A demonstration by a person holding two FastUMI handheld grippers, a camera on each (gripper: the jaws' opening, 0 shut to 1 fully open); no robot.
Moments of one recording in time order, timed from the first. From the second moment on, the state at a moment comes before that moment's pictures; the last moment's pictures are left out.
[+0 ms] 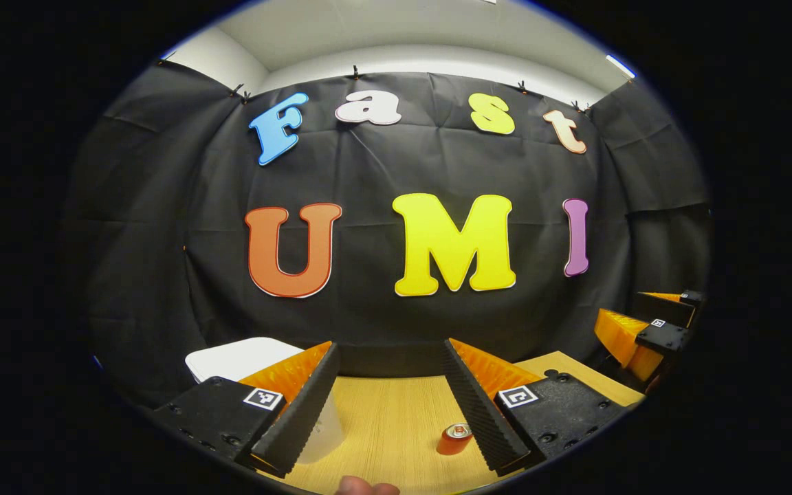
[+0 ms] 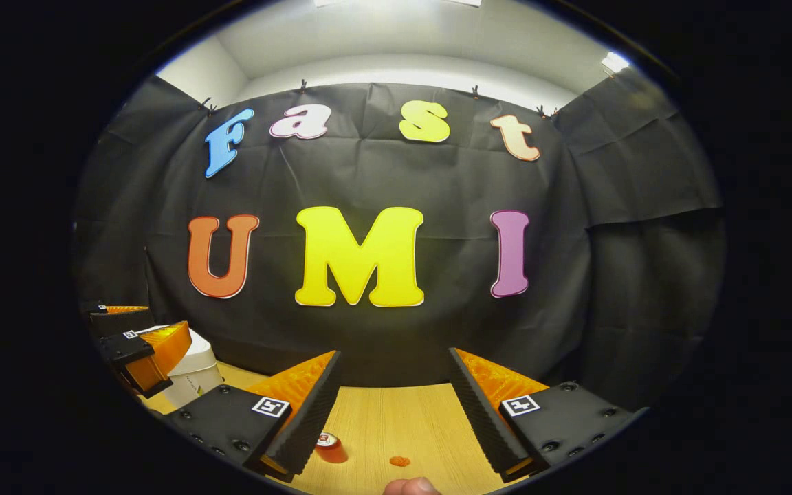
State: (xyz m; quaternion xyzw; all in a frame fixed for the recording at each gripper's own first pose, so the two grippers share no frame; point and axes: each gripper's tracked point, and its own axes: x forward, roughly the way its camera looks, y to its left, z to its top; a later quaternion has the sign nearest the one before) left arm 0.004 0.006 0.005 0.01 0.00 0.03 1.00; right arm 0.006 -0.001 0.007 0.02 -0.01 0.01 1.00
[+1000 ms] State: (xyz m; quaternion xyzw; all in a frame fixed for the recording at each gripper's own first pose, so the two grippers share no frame) left arm 0.029 0.029 0.016 0.02 -0.02 0.07 1.00; right arm 0.016 -0.023 0.006 0.02 -0.01 0.01 1.00
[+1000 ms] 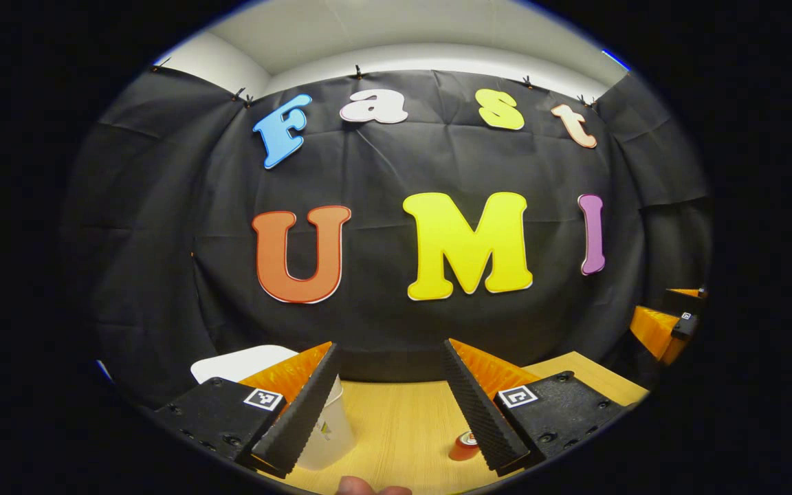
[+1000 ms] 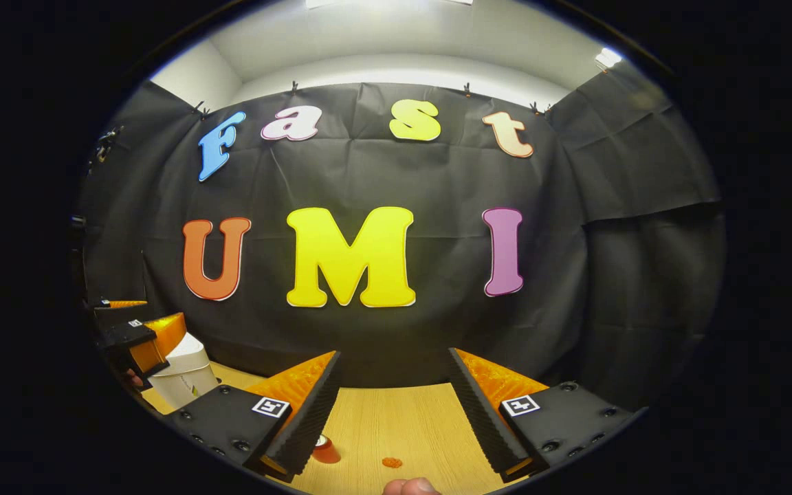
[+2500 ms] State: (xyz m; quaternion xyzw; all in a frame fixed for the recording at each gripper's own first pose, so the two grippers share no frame) left arm 0.075 0.186 -0.077 -0.03 0.13 0.29 0.95; right arm 0.041 -0.040 -0.003 -0.01 0.02 0.02 1.00
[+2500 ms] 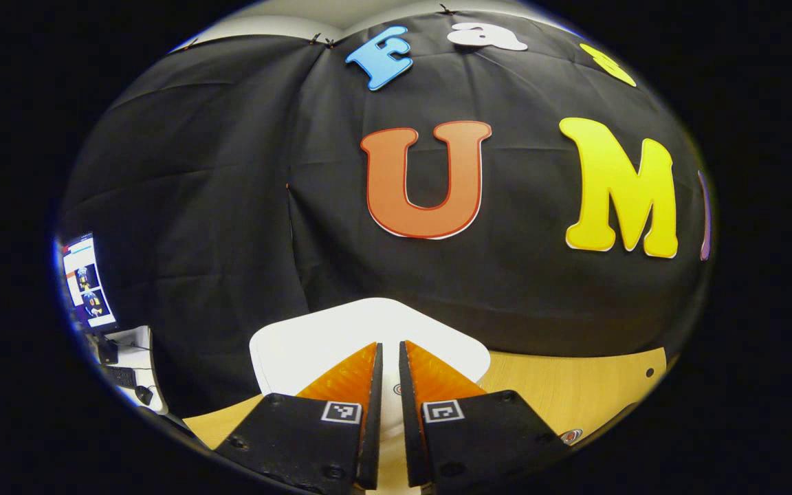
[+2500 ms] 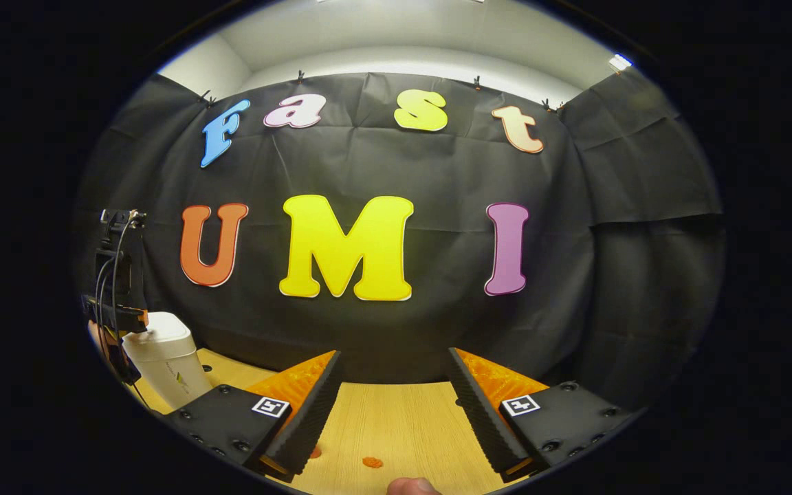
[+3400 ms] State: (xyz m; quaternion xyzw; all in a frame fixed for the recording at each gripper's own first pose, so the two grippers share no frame) left arm 0.072 0.174 -0.074 -0.08 0.10 0.27 0.95; right arm 0.046 -0.019 -0.010 -0.01 0.03 0.05 1.00
